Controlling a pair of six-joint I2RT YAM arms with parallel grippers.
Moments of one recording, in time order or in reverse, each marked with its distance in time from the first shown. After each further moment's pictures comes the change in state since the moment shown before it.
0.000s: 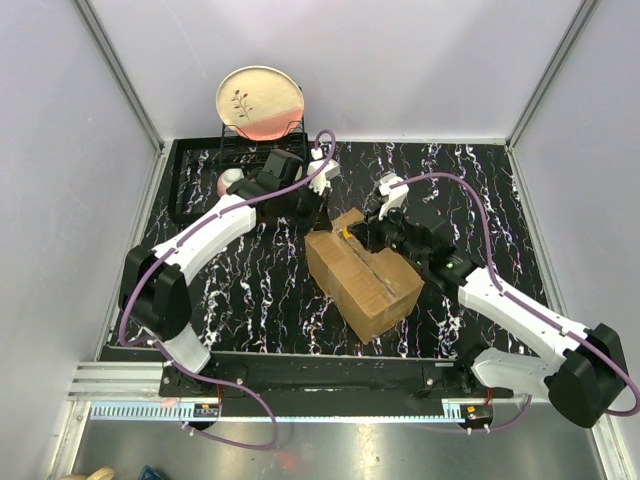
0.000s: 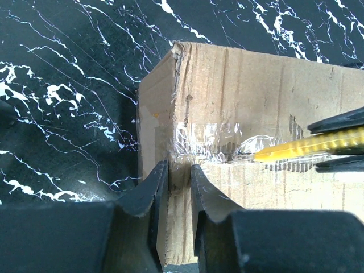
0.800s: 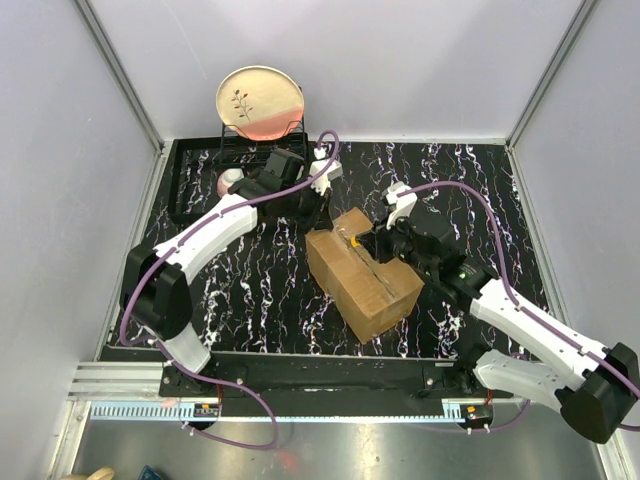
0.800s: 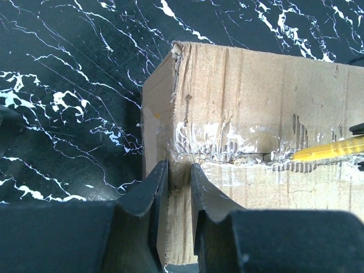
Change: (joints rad) left arm -0.005 0.006 0.010 0.002 -0.010 0.031; right arm 0.028 -0.120 -0.017 -0.165 0.053 0.012
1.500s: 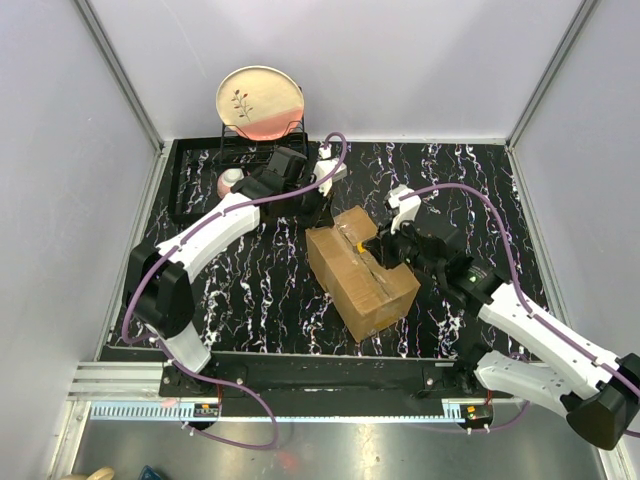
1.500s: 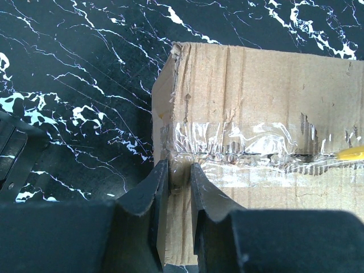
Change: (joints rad) left arm -0.010 0.018 0.021 0.013 -0.023 0.111; right arm 0.018 -0.054 0.045 -0.164 0.026 -0.019
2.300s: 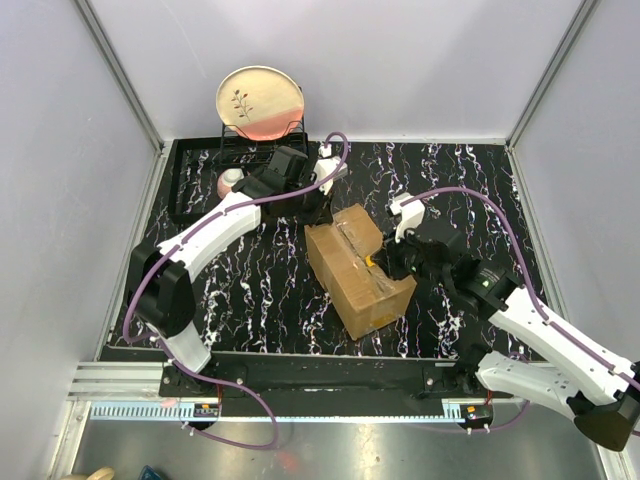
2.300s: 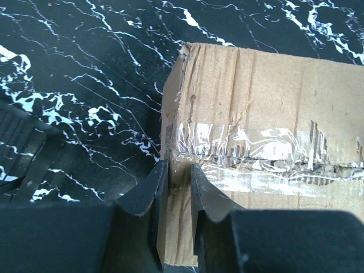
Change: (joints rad) left arm -0.002 0.008 0.008 0.008 -0.041 0.013; right arm 0.066 -0.044 0.082 -0.241 0.072 0.045
